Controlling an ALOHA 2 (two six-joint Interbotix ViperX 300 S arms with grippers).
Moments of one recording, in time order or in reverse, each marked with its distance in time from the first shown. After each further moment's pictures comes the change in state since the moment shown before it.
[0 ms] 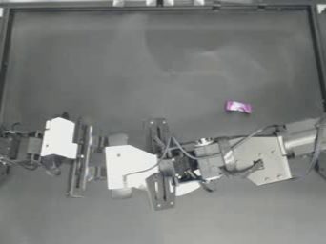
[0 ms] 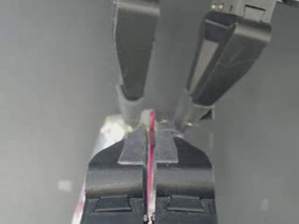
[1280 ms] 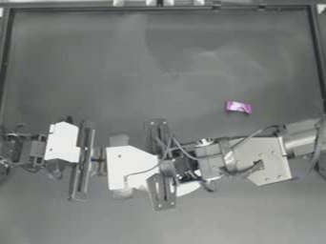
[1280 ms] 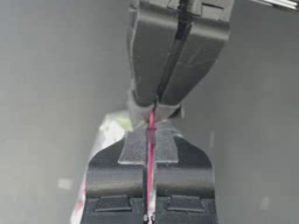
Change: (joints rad) left arm -0.009 0.020 -0.008 0.002 0.002 0.002; right arm 0.000 0.000 0.009 0.000 -0.003 -0.002
